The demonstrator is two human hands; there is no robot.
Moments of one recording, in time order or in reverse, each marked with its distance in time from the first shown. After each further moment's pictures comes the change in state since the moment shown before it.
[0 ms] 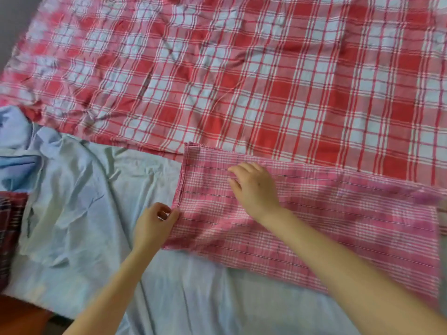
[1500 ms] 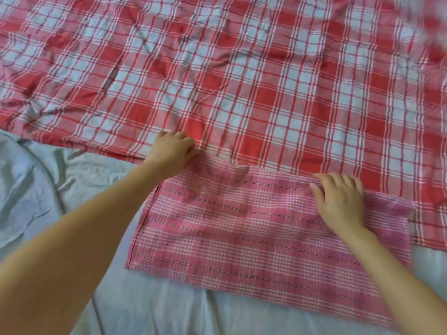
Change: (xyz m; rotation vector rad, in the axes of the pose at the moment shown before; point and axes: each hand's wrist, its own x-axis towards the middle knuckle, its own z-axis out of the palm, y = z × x) left_hand 0.136 0.125 0.030 0.623 -0.053 0.905; right_hand -0.052 0.161 -0.060 -0.622 0.107 0.268
